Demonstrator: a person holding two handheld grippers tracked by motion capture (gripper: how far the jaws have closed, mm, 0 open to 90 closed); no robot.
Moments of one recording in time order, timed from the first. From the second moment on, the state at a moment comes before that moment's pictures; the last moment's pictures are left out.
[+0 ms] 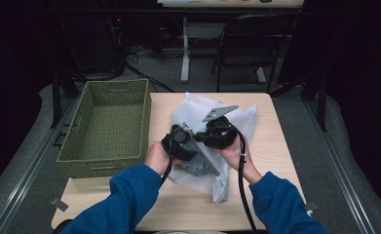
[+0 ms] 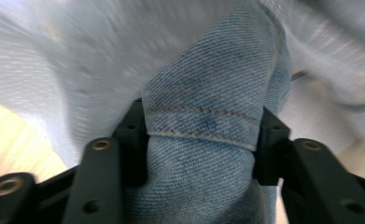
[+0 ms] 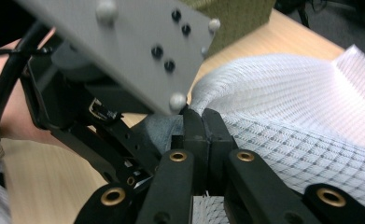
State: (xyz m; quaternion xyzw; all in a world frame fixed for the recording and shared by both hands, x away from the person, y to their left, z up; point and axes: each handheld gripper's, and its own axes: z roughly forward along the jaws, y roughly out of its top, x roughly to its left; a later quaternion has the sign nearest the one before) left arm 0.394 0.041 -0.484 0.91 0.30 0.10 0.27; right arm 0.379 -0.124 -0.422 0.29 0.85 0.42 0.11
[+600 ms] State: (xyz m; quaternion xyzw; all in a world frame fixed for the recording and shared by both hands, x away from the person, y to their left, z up) left arm 0.377 0.082 -0.472 0.92 0.24 0.11 0.28; right arm 0.381 -0.125 -0.427 0.30 0.86 0.40 0.11
